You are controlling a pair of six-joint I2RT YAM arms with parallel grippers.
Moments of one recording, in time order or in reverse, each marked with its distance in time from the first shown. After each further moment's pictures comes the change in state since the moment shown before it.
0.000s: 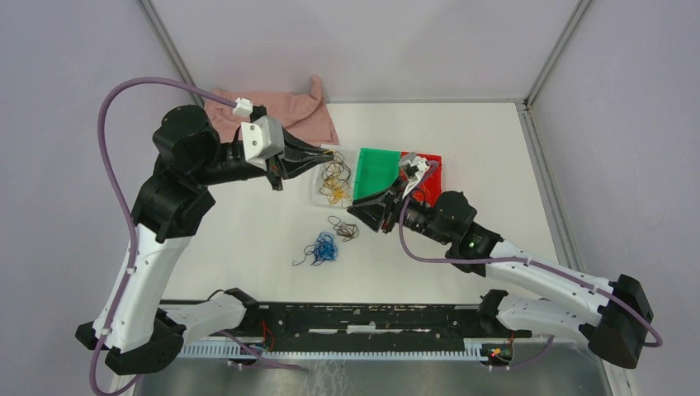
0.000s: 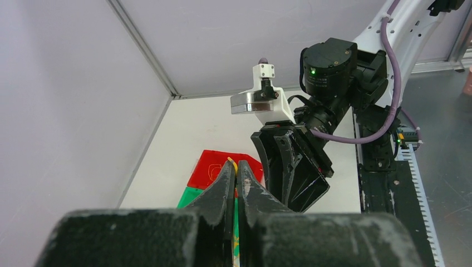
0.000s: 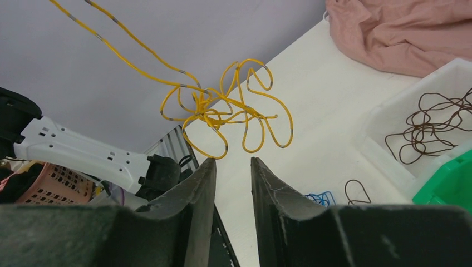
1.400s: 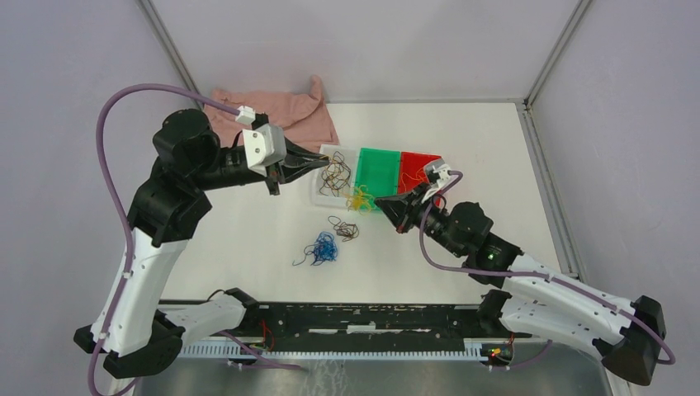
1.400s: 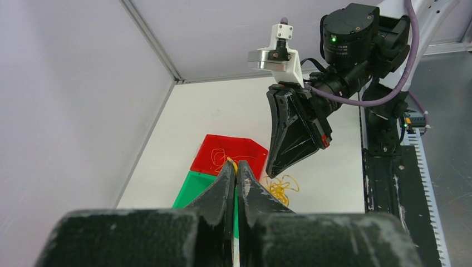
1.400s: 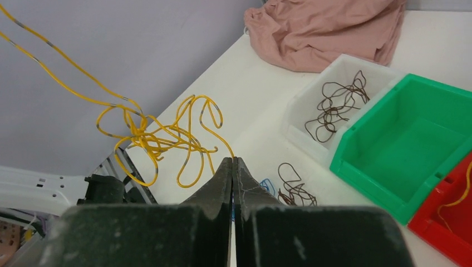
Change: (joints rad) left arm 0.000 -0.016 -0.001 -0.085 -0.033 0.061; right arm 0.000 -0.163 -0.070 -0.135 0.262 -0.066
